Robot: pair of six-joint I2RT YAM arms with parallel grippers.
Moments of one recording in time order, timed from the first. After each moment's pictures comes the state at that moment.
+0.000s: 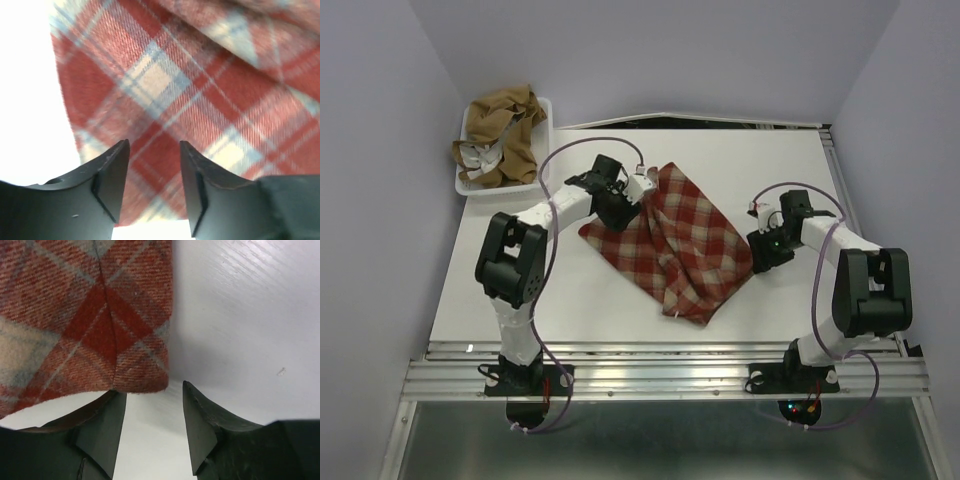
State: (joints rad) left arm -0.45 1.94 1.40 -0.51 0.19 0.43; right arm -0.01 1.55 0.92 -0.65 -0.30 -0.42
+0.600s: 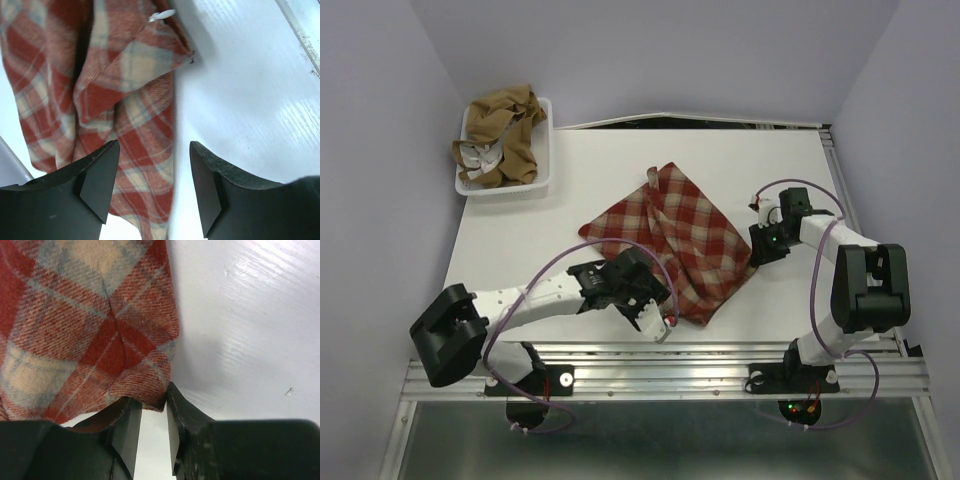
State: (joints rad) left arm -0.97 1.29 0.77 -0.42 0.23 1.36; right arm -0.01 1.61 0.93 -0.57 -0.35 -0.29
